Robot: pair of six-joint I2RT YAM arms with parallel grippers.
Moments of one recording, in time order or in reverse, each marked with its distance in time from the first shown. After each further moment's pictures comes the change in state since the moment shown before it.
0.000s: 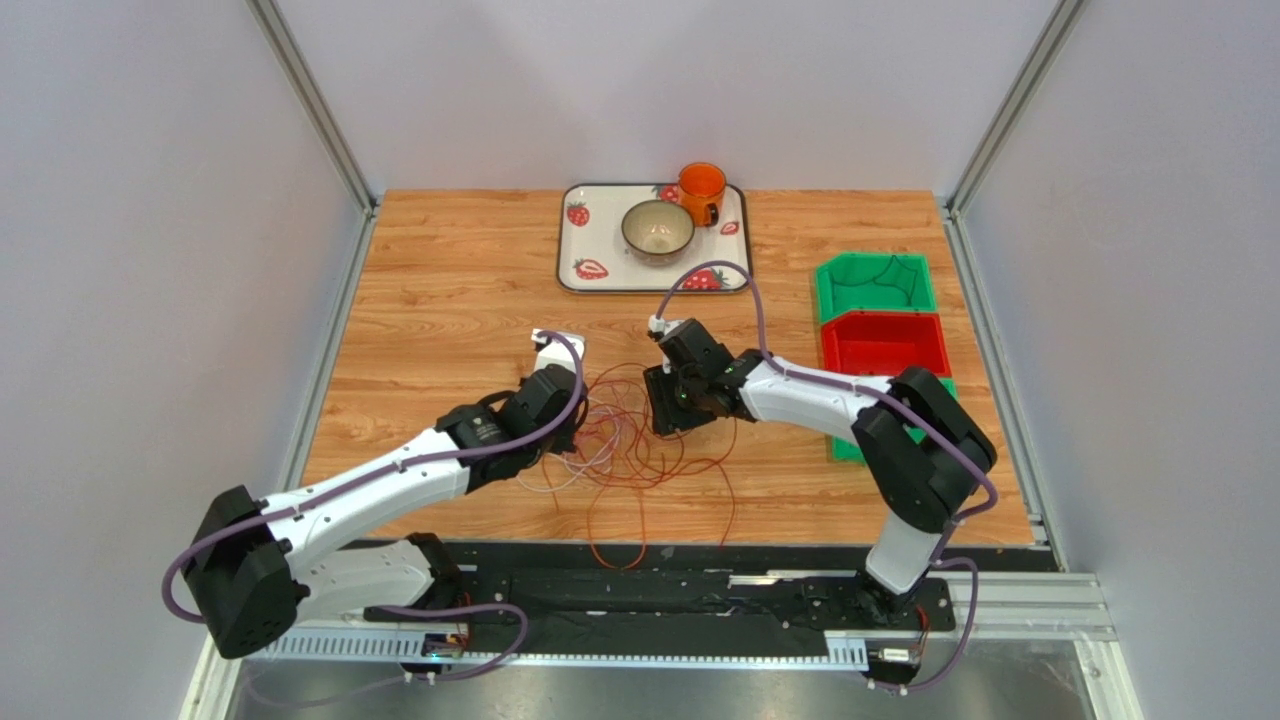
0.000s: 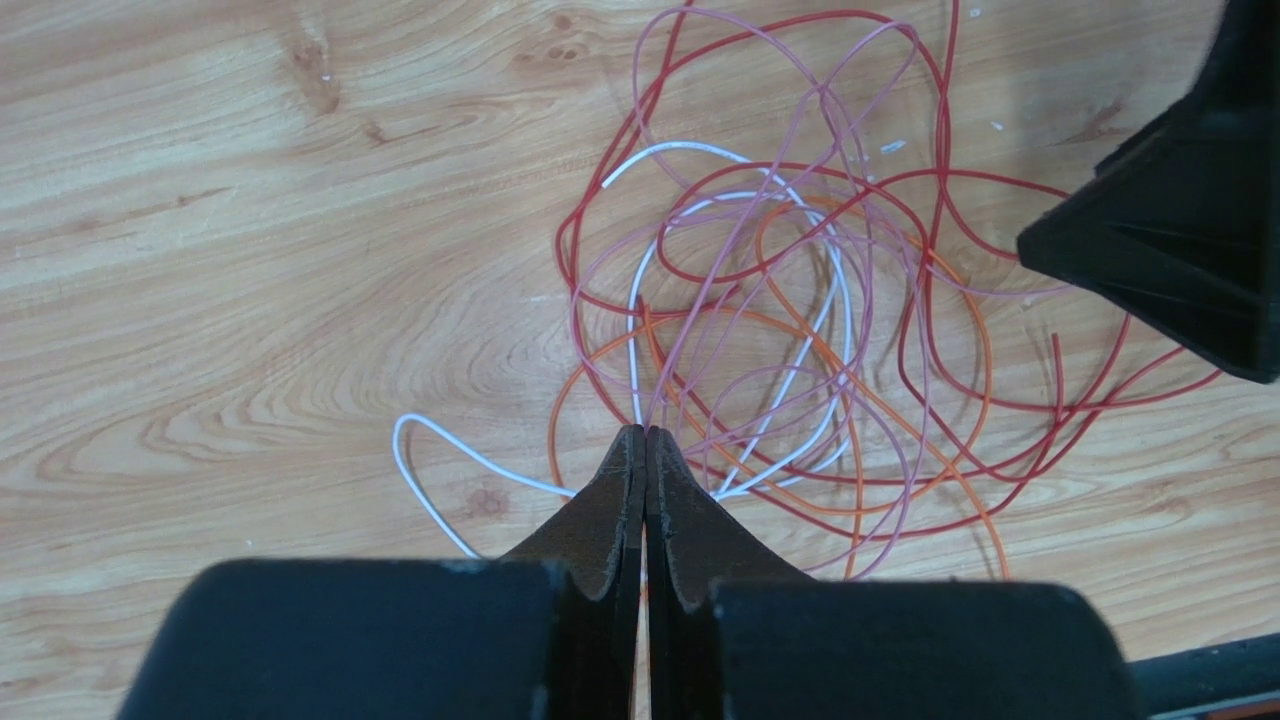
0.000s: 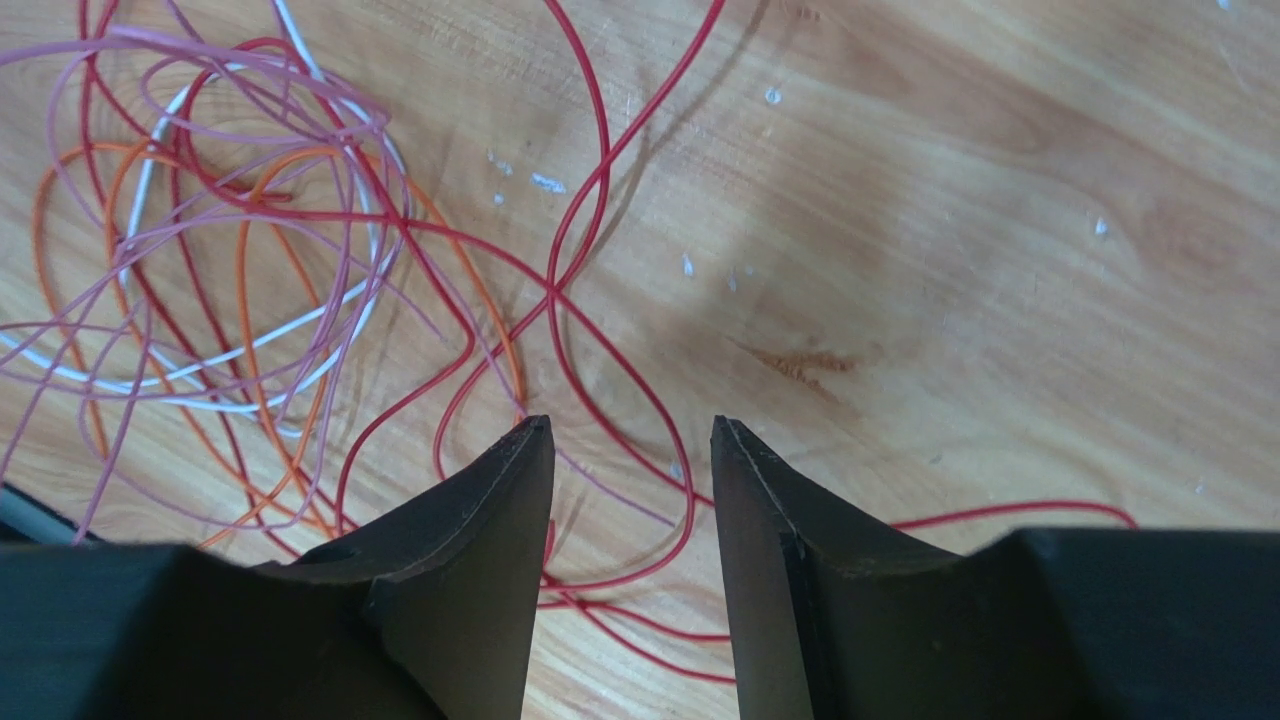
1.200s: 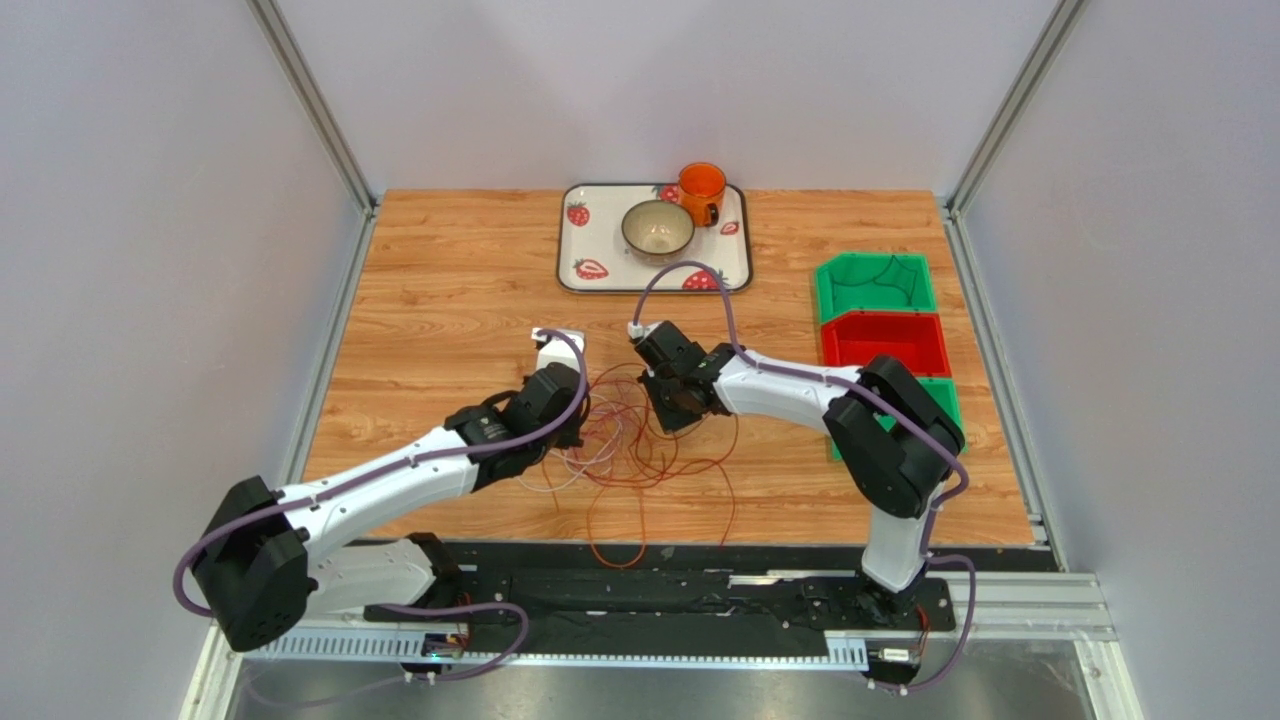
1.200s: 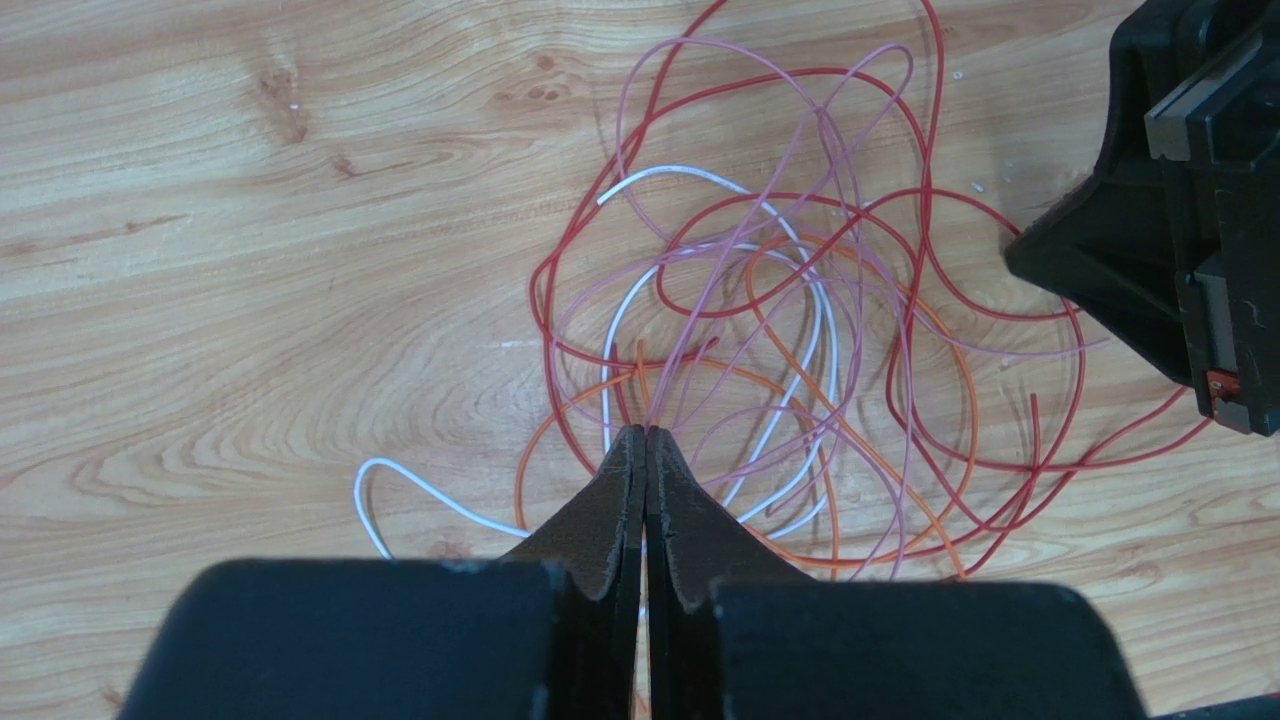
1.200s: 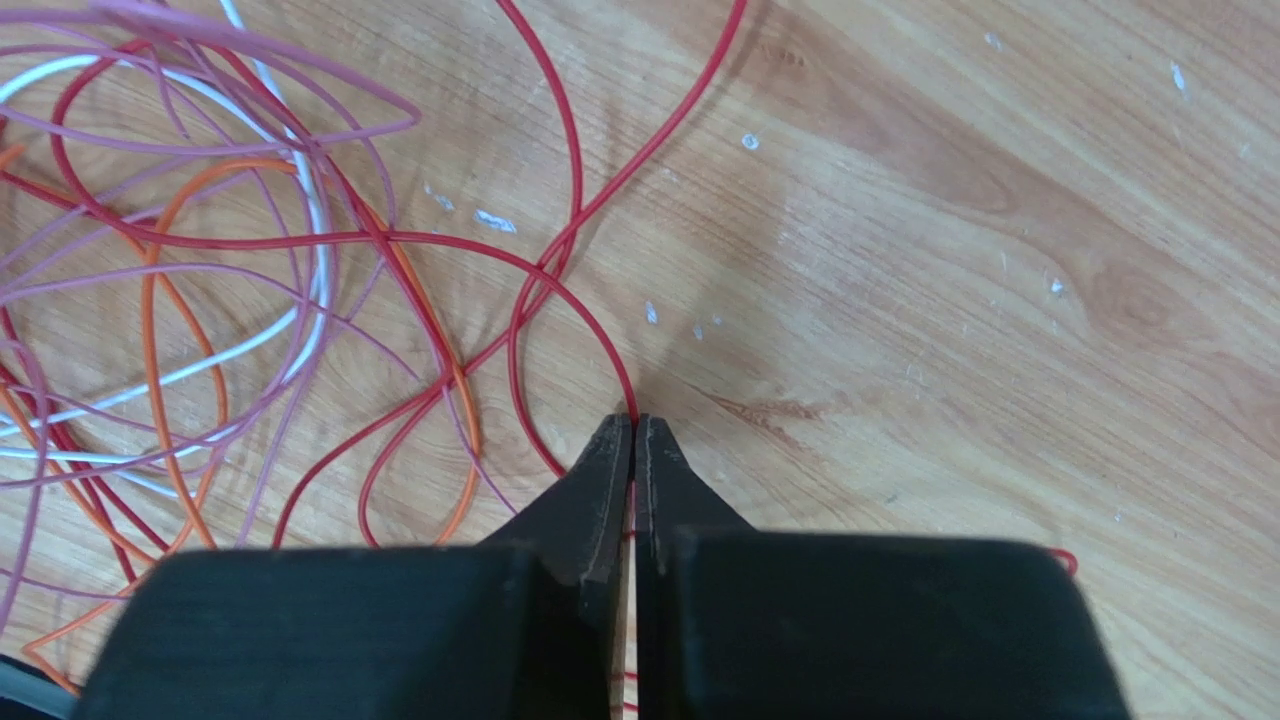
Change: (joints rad) left arm 0.026 0.043 -0.039 0.132 0.008 -0.024; right arm 0.046 0.122 0.132 -0.114 0.131 -0.098
